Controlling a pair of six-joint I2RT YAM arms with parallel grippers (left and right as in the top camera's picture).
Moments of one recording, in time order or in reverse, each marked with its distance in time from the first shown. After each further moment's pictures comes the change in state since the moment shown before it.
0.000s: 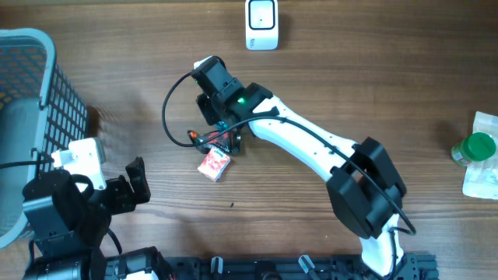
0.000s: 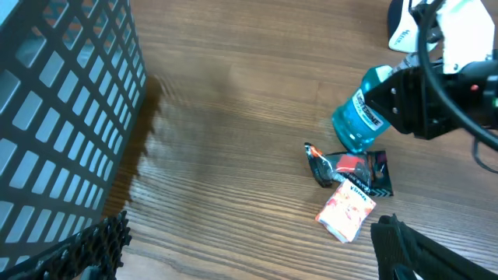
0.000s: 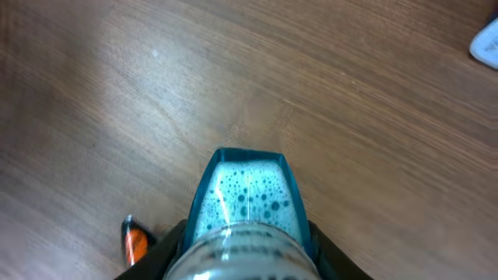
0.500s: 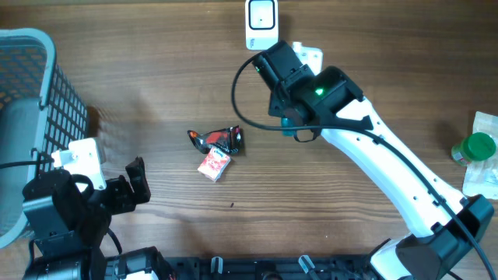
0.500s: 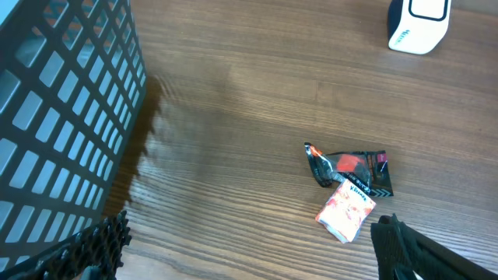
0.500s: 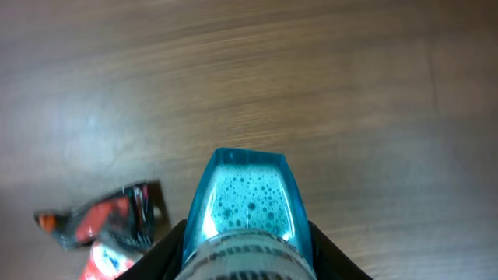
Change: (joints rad) left arm 0.000 0.000 0.000 0.000 0.000 0.000; right arm -0.134 -0.380 0.003 -0.628 0.245 0.592
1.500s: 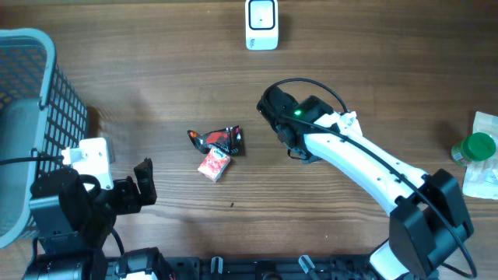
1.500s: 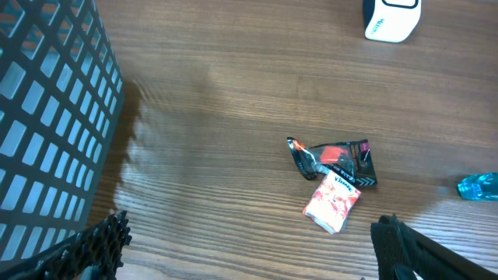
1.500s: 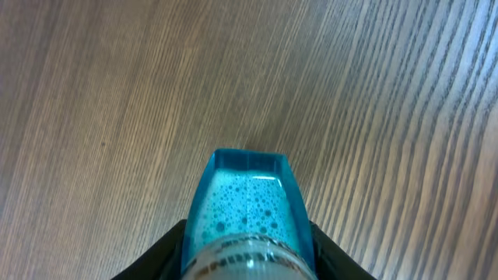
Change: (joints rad) left arm -0.079 0.000 0.000 0.000 0.000 0.000; right arm -0.003 0.050 -0.394 0.052 0.150 1.195
